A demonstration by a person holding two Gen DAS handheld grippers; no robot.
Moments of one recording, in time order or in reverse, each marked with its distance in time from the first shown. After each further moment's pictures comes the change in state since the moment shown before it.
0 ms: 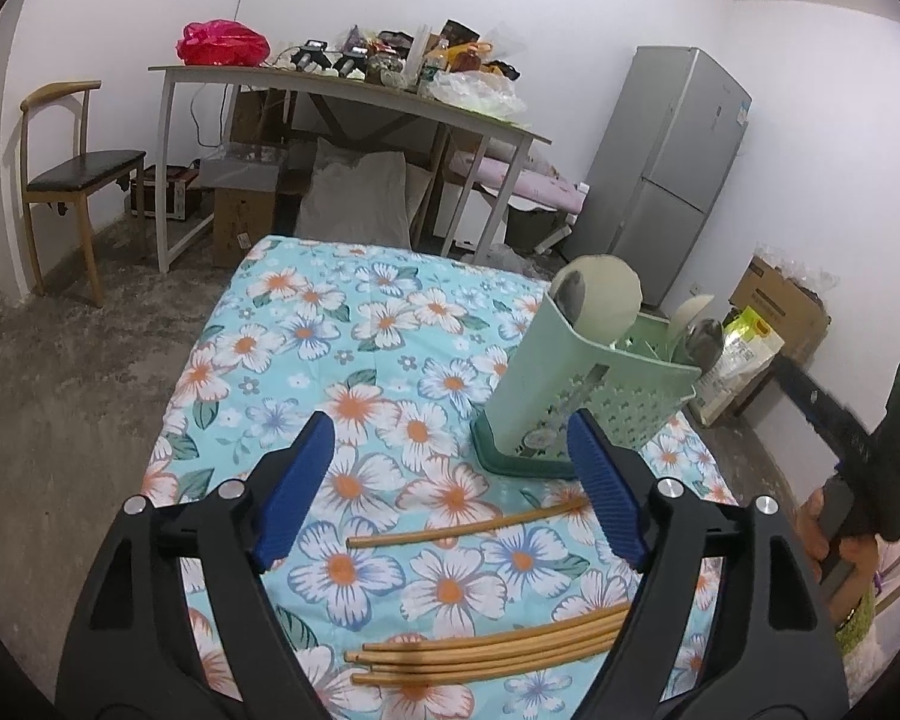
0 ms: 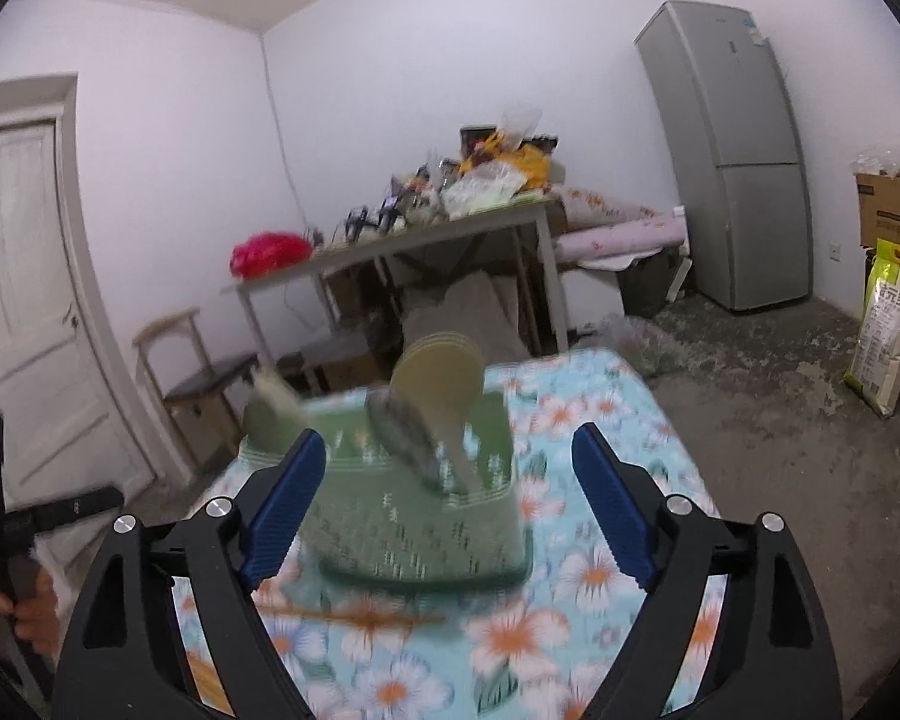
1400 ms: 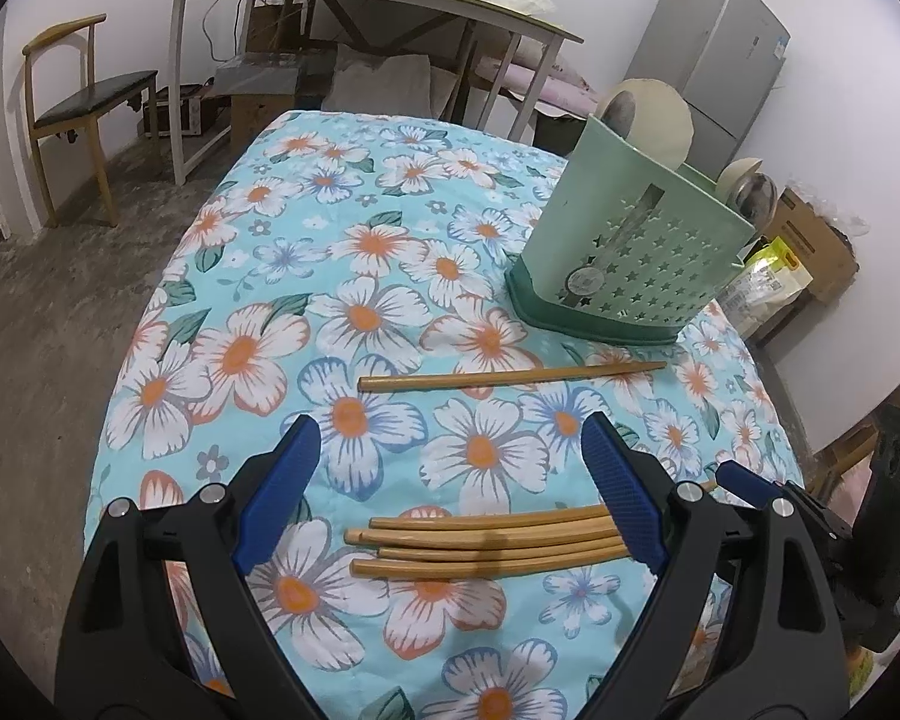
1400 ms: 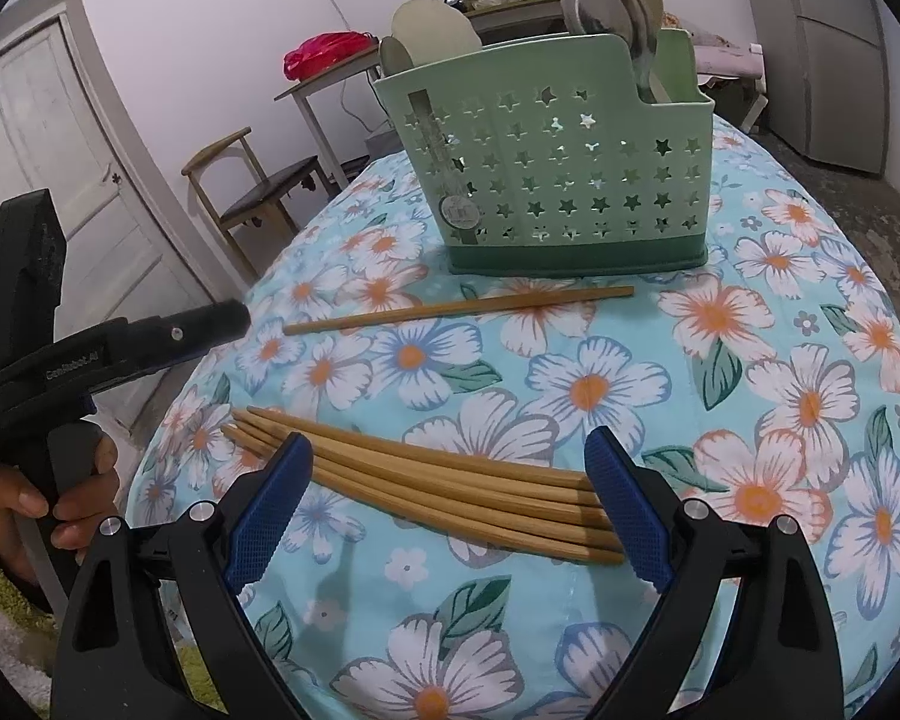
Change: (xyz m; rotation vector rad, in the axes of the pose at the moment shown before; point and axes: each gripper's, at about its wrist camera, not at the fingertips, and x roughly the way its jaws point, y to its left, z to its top) left arm 0.023 0.006 -0.061 -0.027 0.225 0.070; right arm 0.020 0.077 -0.121 0.002 0.471 0.146
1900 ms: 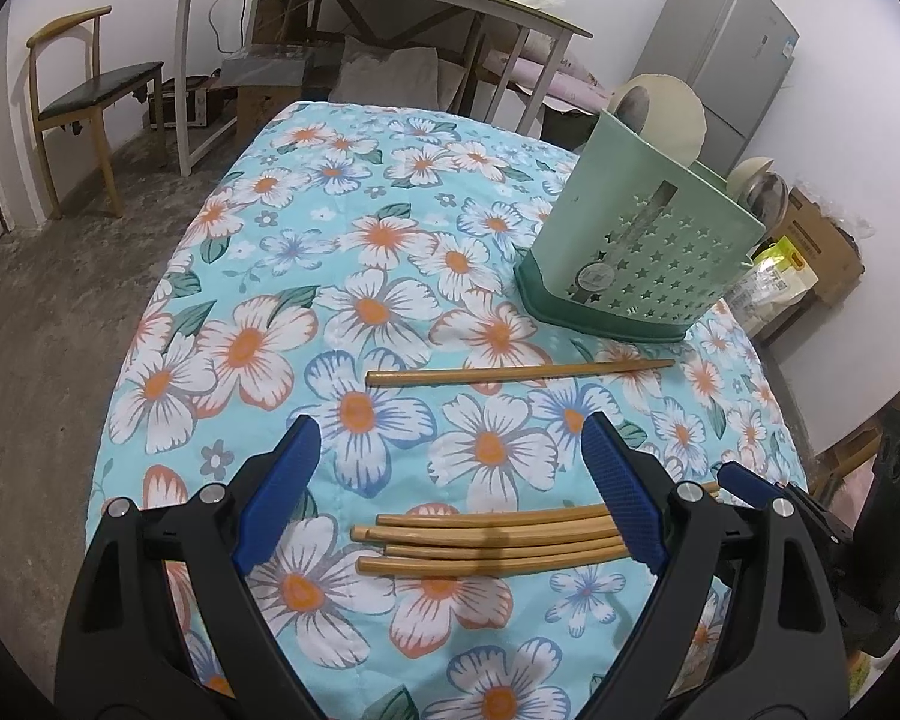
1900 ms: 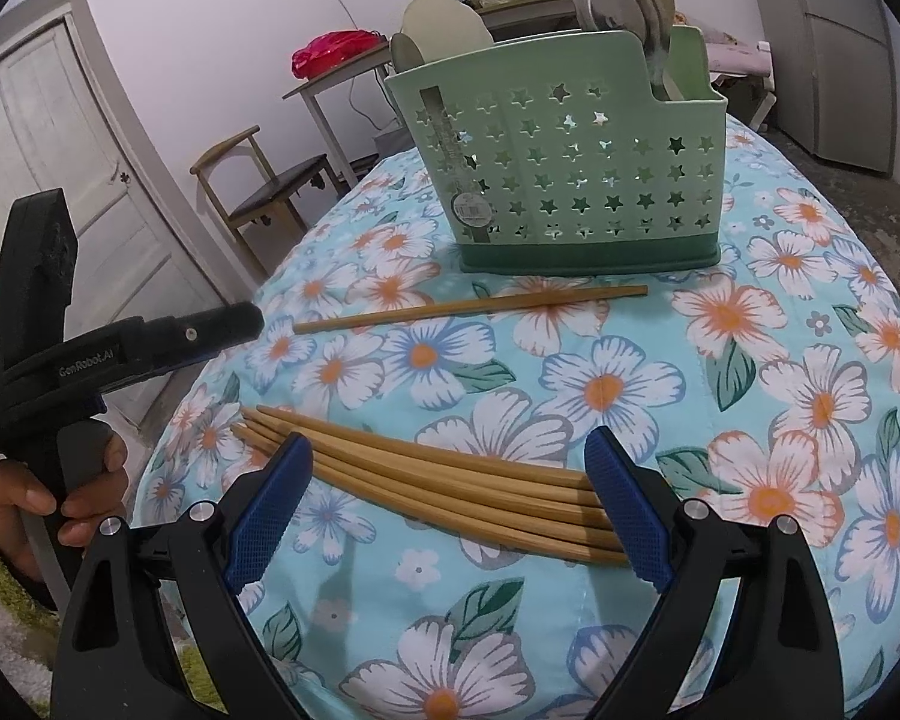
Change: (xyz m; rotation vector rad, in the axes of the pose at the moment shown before) left arm 0.002 0.002 0.000 -0.010 0.010 0.005; right arm 0.001 0.001 0.001 0.000 0.003 0.024
